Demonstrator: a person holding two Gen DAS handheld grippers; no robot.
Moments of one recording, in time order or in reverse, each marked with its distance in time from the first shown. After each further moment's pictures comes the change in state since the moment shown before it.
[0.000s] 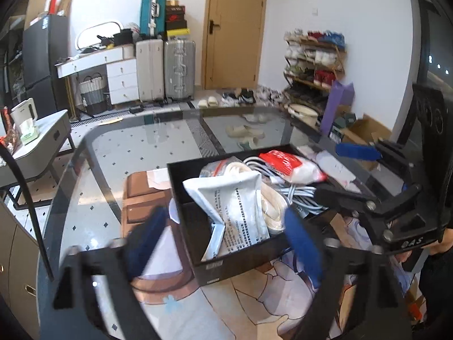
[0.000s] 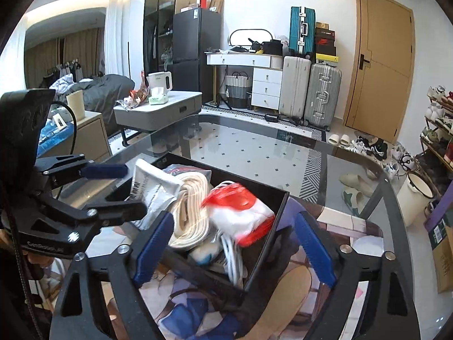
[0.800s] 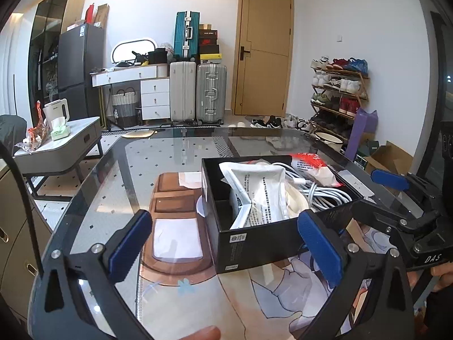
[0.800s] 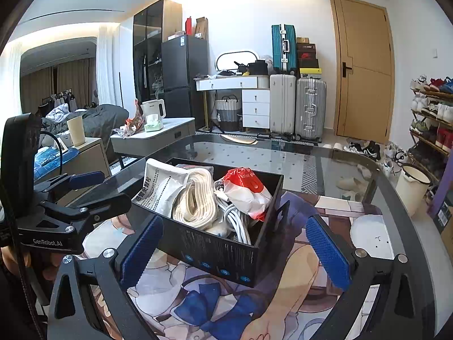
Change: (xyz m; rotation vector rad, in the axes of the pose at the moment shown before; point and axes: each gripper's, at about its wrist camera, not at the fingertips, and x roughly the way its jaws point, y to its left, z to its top) left arm -0.015 0.010 -0.038 -0.064 -0.145 0.141; right arm -0.025 0.008 -0.045 0.087 -0.140 -0.019
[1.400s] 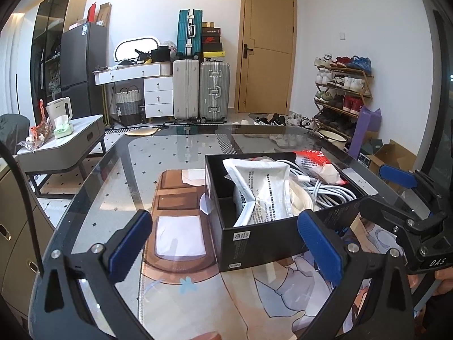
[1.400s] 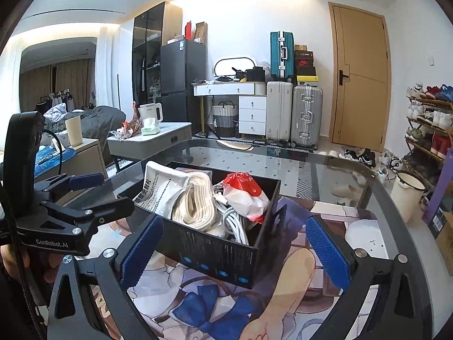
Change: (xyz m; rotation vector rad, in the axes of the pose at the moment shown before) left arm 0.002 -0.001 -0.001 -0.011 0.011 0.017; right arm -0.005 0.007 -0.004 -0.024 -0.034 -0.032
